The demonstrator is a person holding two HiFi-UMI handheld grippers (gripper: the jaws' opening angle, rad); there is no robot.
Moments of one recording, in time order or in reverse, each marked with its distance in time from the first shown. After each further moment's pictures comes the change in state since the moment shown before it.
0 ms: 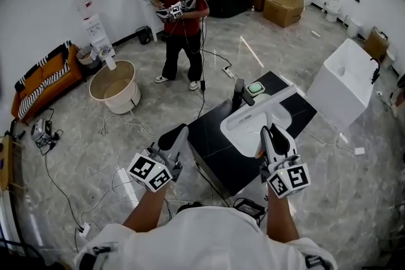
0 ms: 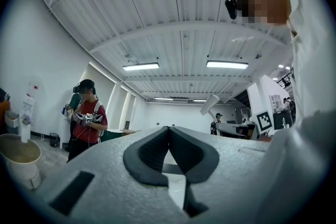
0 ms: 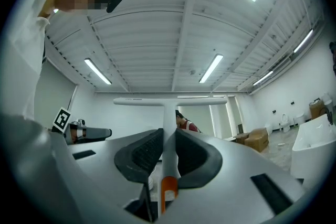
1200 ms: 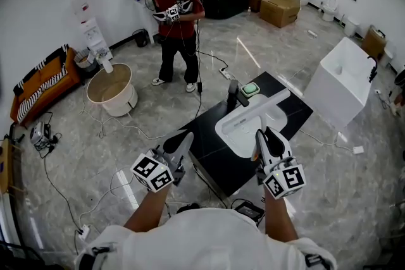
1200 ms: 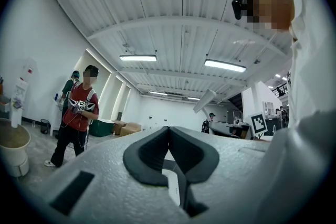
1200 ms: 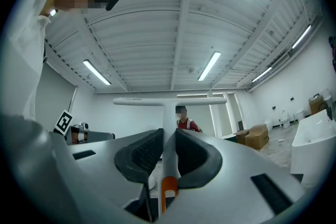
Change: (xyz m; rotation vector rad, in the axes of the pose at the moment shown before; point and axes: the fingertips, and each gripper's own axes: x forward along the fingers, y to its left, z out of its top) left arm 0.023 -0.022 -0.025 -0.086 0.061 -0.075; right arm -0.006 -0.013 -0.008 0.028 0.023 0.003
